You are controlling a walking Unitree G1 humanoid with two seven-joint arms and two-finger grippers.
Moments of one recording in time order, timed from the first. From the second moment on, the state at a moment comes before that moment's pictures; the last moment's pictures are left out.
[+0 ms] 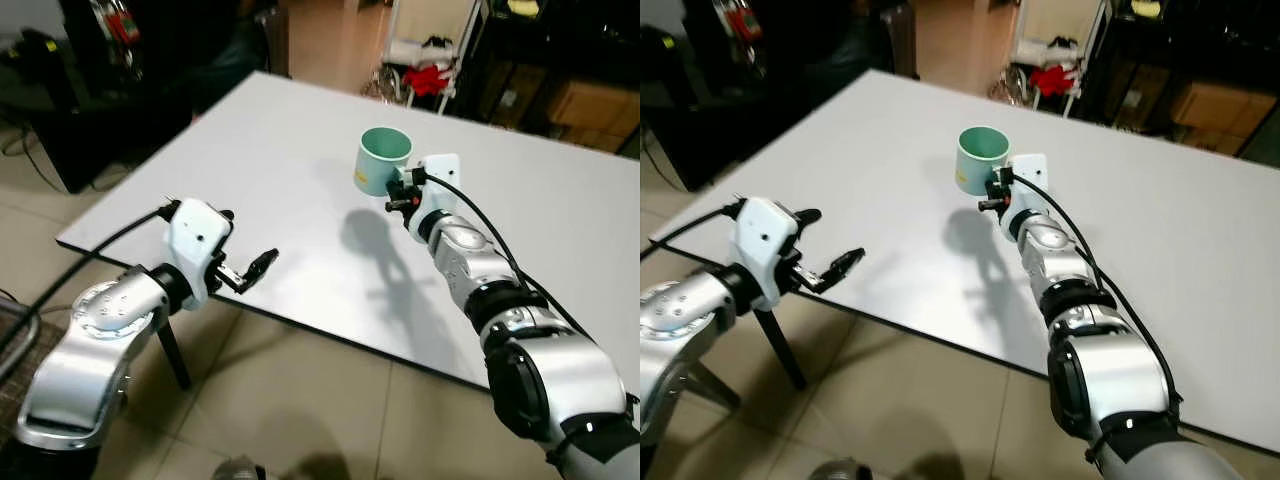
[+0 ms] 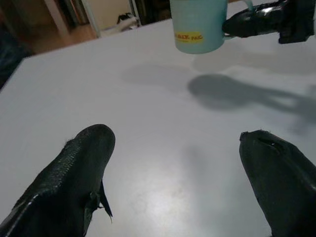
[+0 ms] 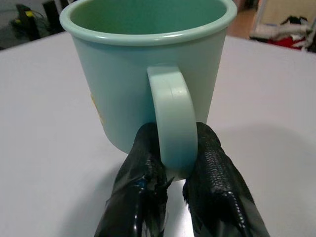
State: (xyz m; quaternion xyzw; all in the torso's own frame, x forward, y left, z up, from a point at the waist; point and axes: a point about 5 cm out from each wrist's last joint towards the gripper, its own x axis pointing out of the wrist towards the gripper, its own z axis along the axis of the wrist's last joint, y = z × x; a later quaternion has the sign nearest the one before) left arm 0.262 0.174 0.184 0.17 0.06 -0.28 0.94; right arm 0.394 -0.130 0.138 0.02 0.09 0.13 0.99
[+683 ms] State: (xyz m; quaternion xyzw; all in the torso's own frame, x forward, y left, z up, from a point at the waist) left arm 0.243 0.165 0.206 0.15 0.06 -0.32 0.93; right arm 0.407 -0.123 0.168 0.02 0.06 0.12 0.99
